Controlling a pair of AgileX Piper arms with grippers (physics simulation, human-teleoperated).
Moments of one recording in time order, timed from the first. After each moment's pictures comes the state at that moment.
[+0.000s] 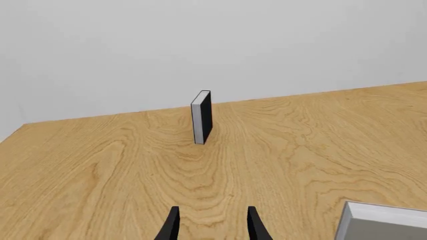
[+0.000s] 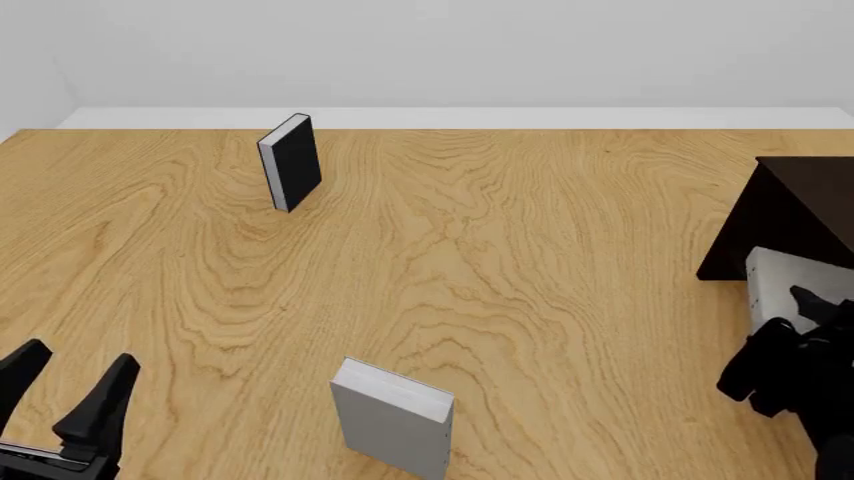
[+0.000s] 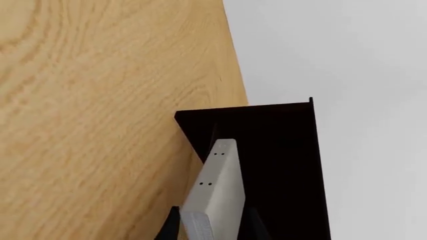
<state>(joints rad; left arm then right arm) -0.15 0.02 0.00 0.03 0.05 -0.32 1.55 -0.13 -1.07 -1.36</state>
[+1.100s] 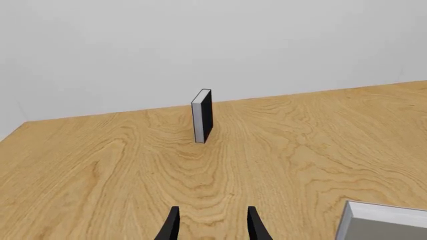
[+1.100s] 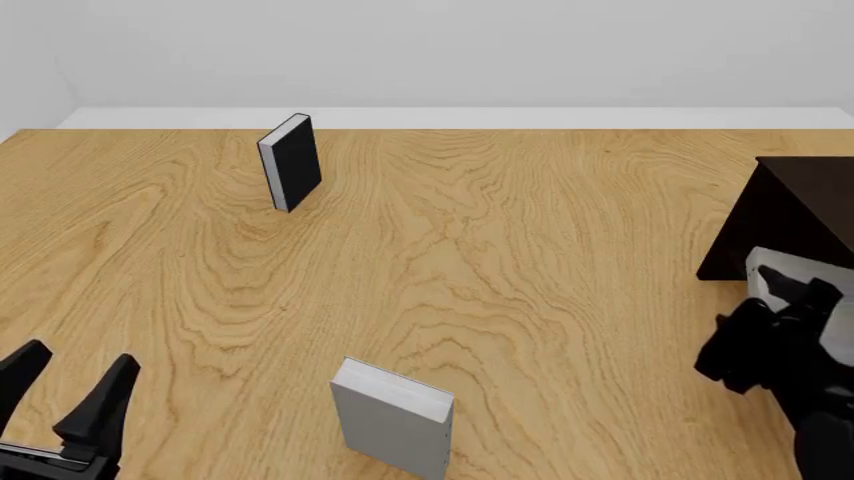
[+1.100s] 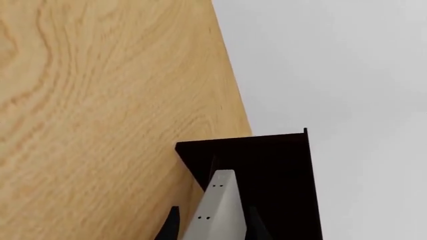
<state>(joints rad) -0.14 0.02 0.00 0.03 0.05 -0.22 1.56 -0.19 -1.04 -1.30</state>
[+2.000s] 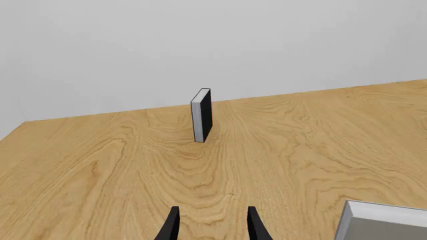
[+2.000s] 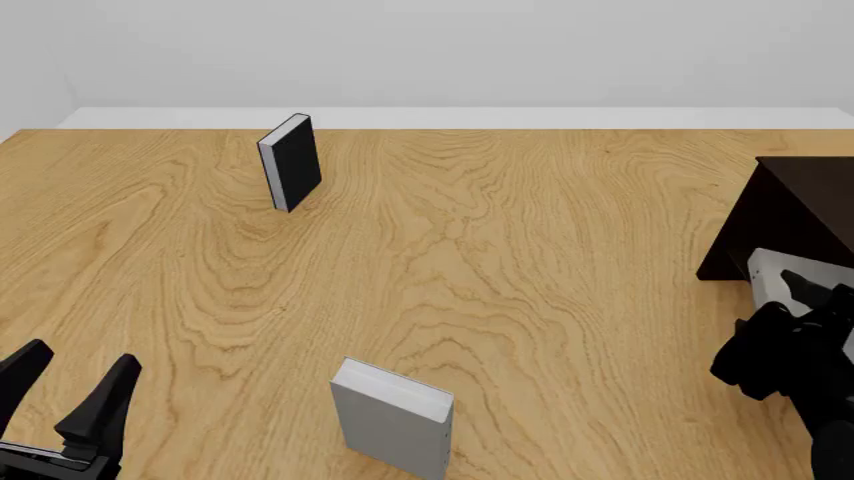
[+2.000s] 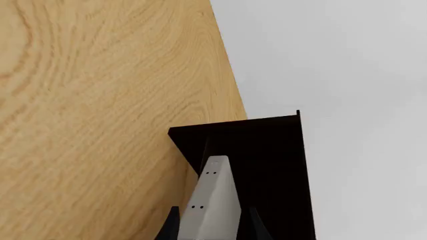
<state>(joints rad) -0.15 0.03 0.00 0.03 0.05 -0.28 1.50 -0.17 -1.00 -1.31</state>
